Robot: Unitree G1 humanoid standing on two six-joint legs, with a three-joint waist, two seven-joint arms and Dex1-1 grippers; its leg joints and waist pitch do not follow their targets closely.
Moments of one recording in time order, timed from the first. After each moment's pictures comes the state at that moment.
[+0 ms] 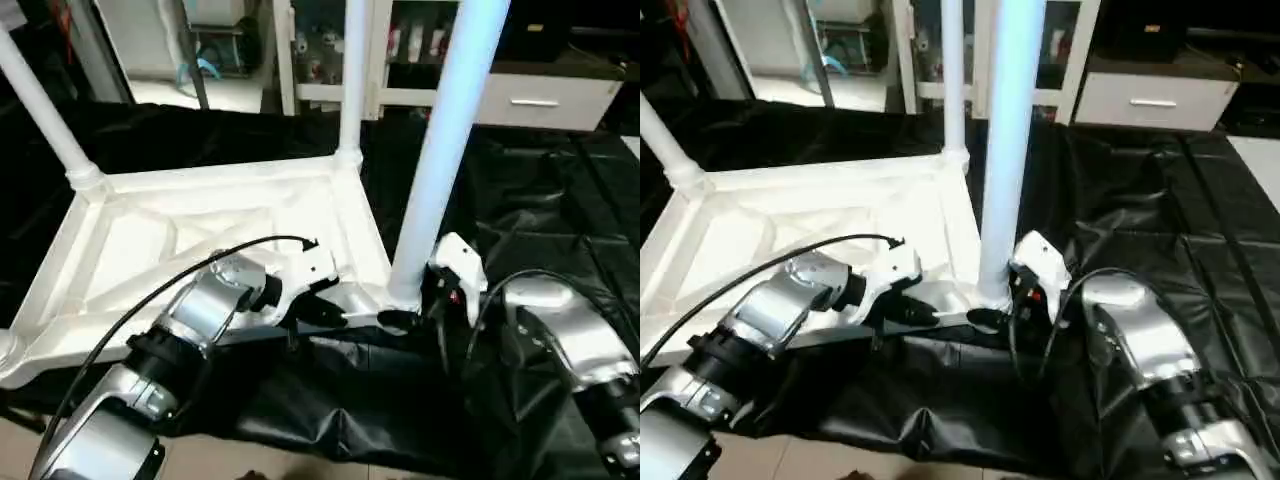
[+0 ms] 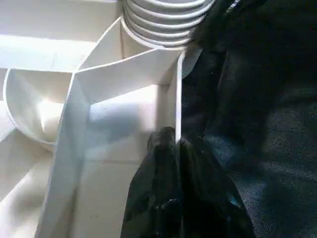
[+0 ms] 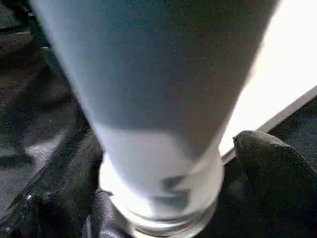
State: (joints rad) left arm -0.63 0.33 -0.43 0.42 0.03 0.40 -1.17; right arm -0.43 -0.52 0.22 0.33 0.20 0.26 1.03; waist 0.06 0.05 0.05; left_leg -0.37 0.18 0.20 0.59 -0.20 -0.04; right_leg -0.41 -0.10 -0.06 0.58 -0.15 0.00
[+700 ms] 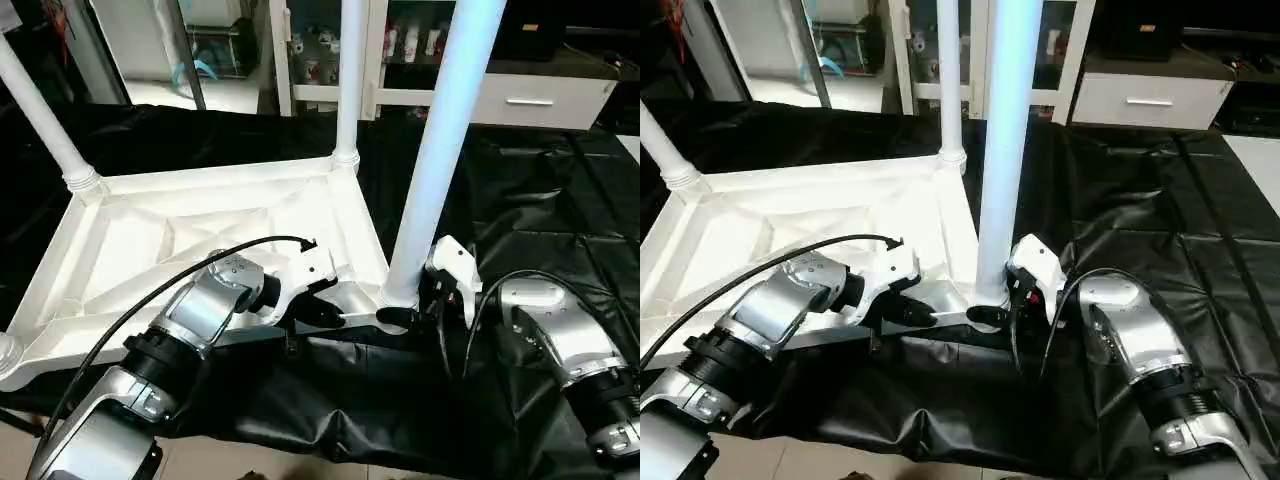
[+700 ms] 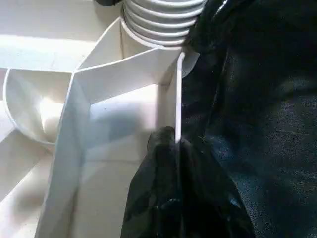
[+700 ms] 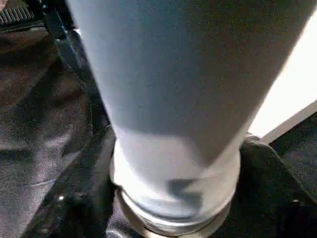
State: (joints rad) left arm -0.62 0.33 -0.43 0.40 0.03 0.41 -1.17; right arm -0.44 -0.49 0.23 0.41 0.19 0.19 1.09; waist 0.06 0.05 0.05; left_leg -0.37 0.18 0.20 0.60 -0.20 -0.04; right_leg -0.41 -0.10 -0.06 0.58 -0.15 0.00
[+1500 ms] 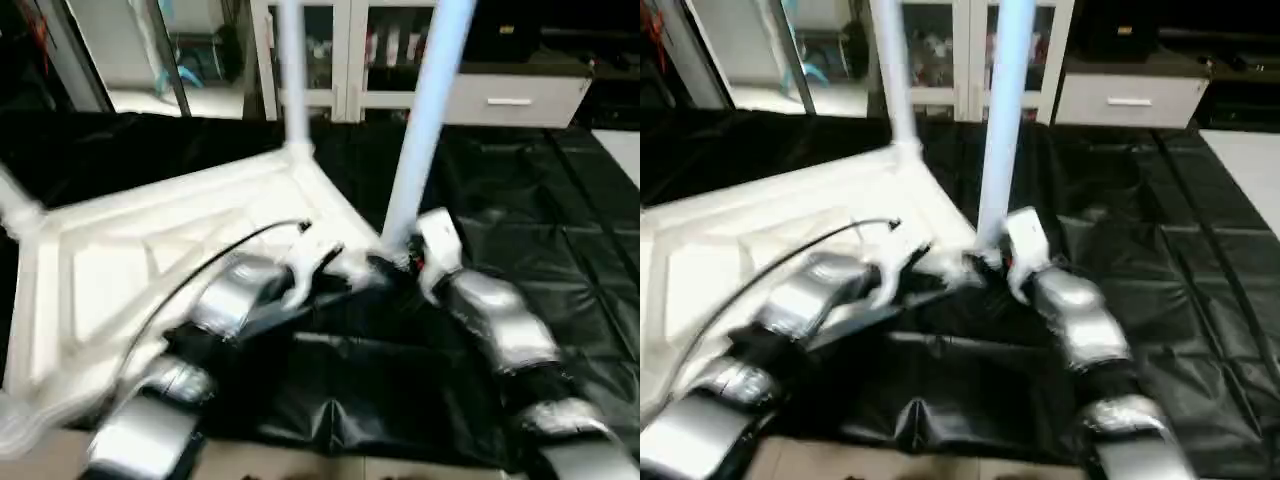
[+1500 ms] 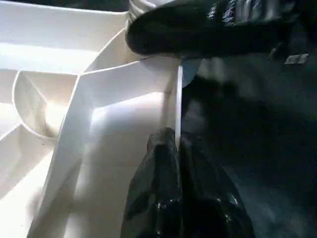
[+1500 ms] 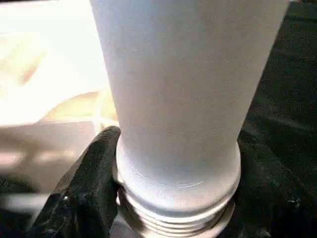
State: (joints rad) left arm -0.75 0.07 -0.23 0.73 0.00 0.41 -0.71; right arm -0.58 -0.14 0.04 0.67 0.11 0.19 0.26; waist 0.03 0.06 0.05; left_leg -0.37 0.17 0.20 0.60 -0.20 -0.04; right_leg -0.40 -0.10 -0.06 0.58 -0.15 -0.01
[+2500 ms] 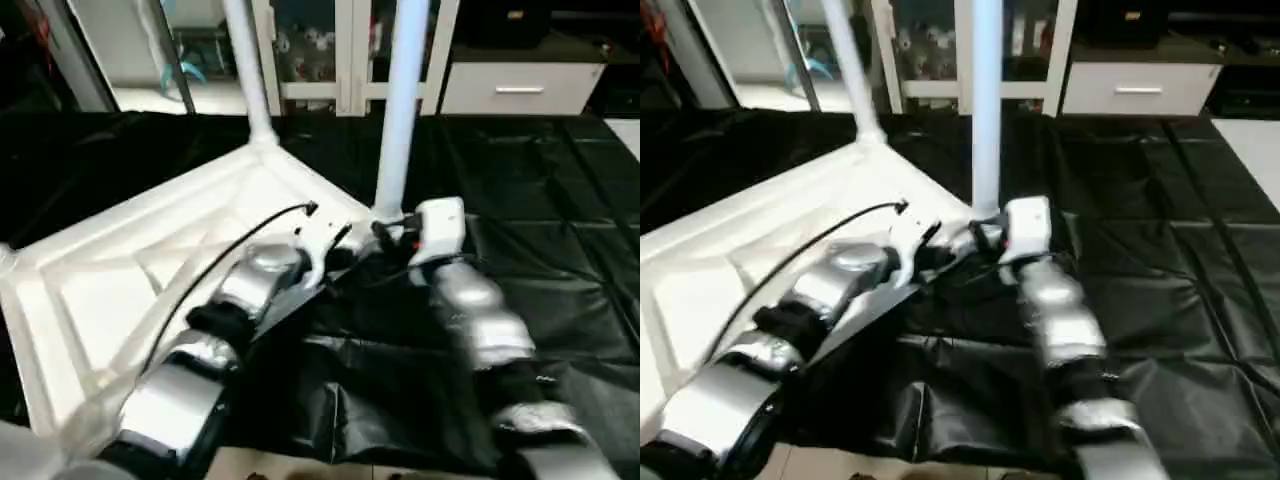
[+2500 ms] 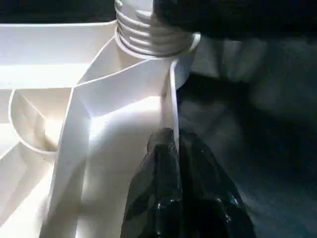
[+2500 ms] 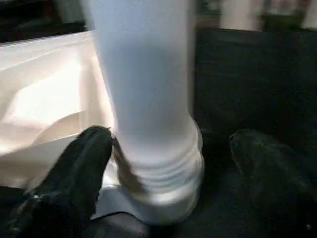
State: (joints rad) left arm -0.79 0.11 -0.26 0.87 0.02 0.21 -0.81; right arm -0.46 -0.25 0.02 0.41 0.18 0.22 0.40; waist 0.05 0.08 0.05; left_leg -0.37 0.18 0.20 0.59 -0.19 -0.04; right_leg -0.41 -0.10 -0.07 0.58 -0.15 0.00
